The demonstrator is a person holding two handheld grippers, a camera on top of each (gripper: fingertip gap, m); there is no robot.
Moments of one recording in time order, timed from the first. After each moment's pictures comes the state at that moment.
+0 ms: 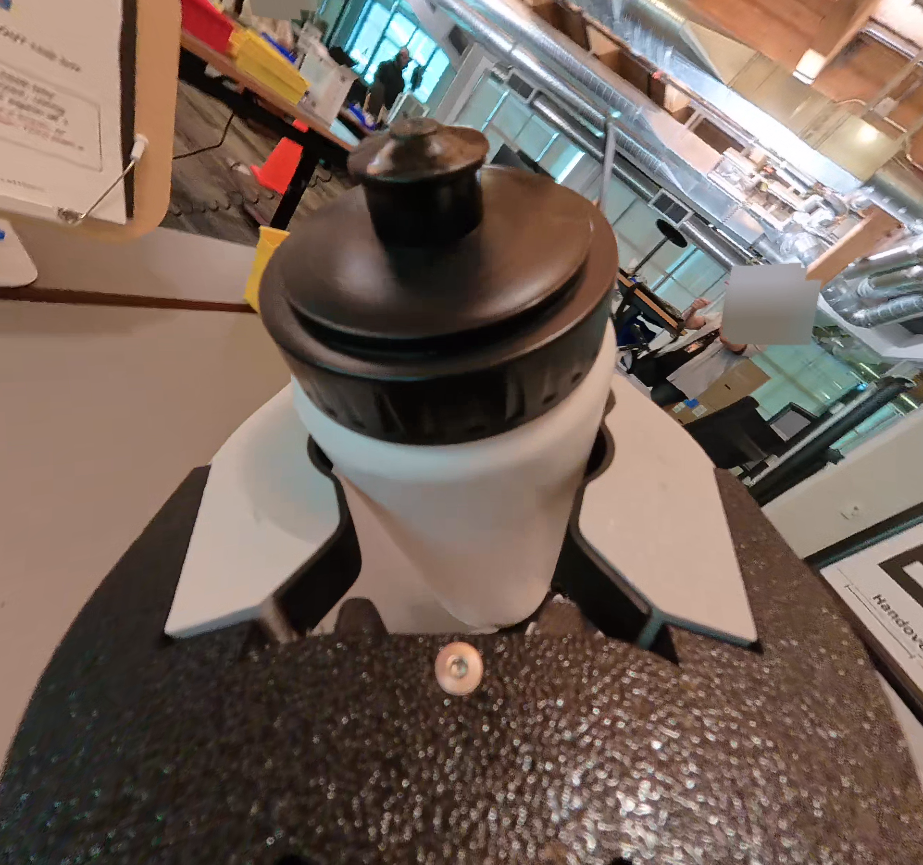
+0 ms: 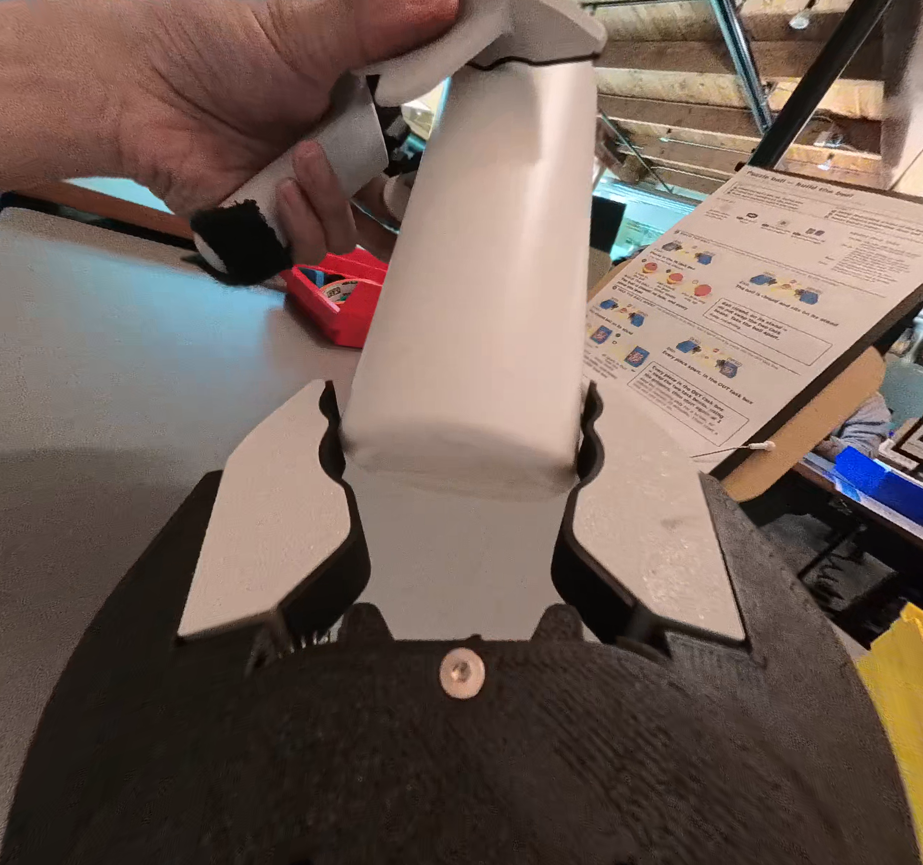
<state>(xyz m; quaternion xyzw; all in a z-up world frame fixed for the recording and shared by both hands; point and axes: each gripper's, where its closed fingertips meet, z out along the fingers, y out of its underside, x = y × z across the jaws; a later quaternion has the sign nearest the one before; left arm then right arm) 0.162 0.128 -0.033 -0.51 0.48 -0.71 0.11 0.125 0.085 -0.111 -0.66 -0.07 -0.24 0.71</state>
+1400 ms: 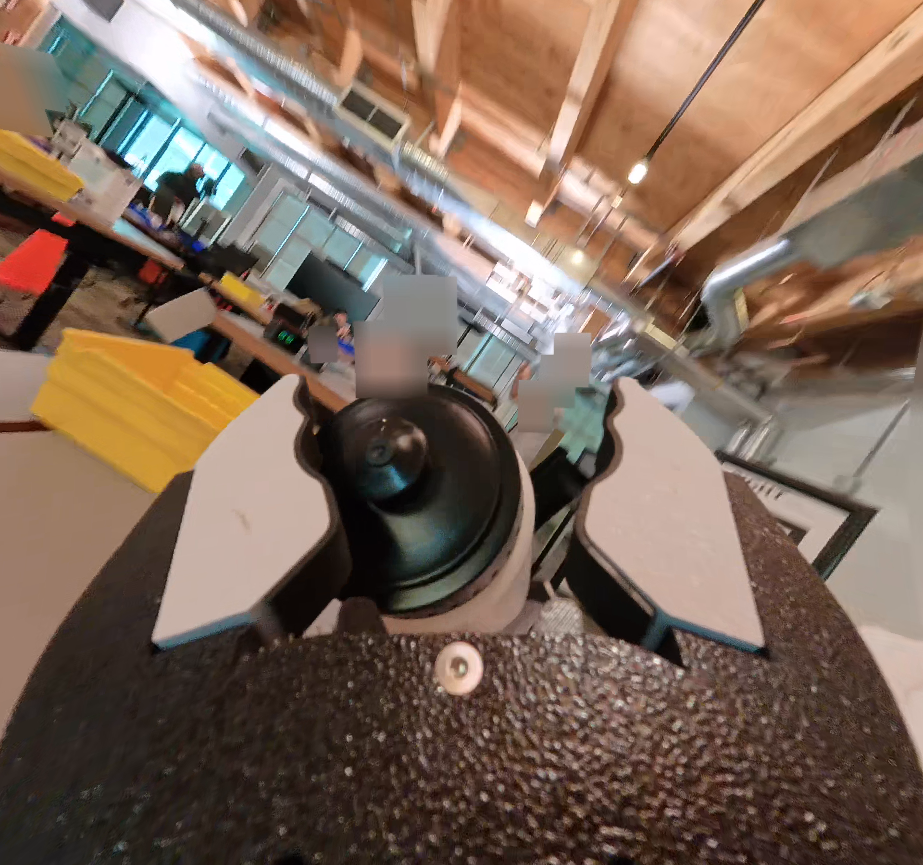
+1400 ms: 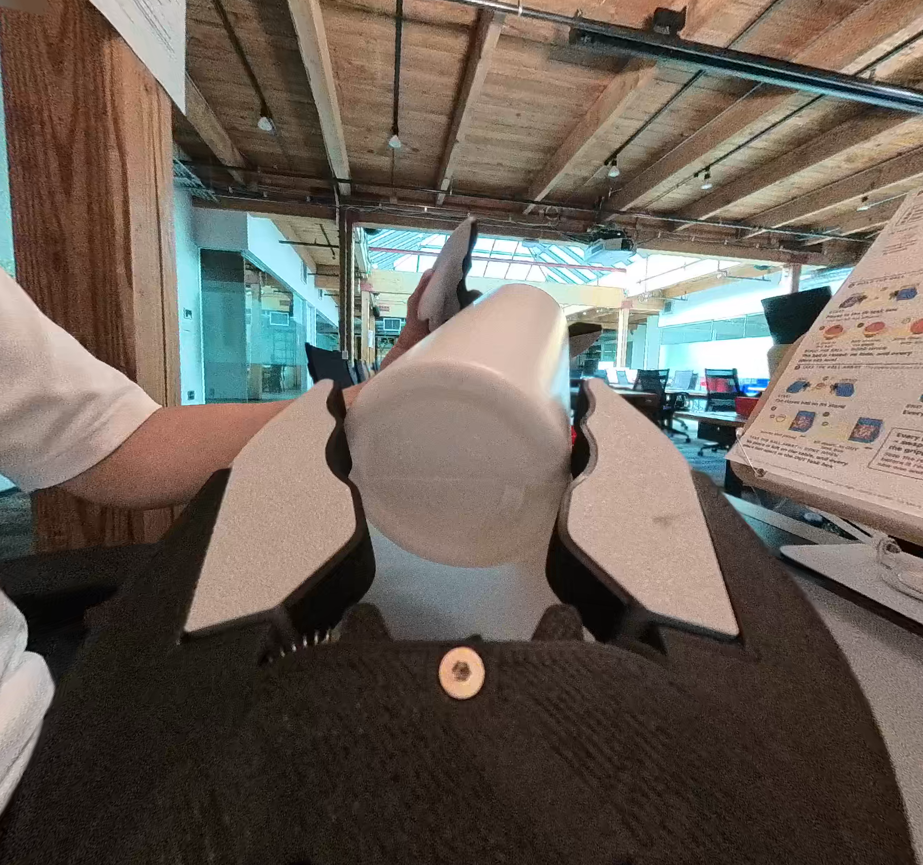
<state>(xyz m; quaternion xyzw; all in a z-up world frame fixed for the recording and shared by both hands) 0.145 0.154 -0.001 -0.34 0.40 -0.85 0.03 0.110 0.039 -0.070 -0.51 -0.06 0.08 0.86</state>
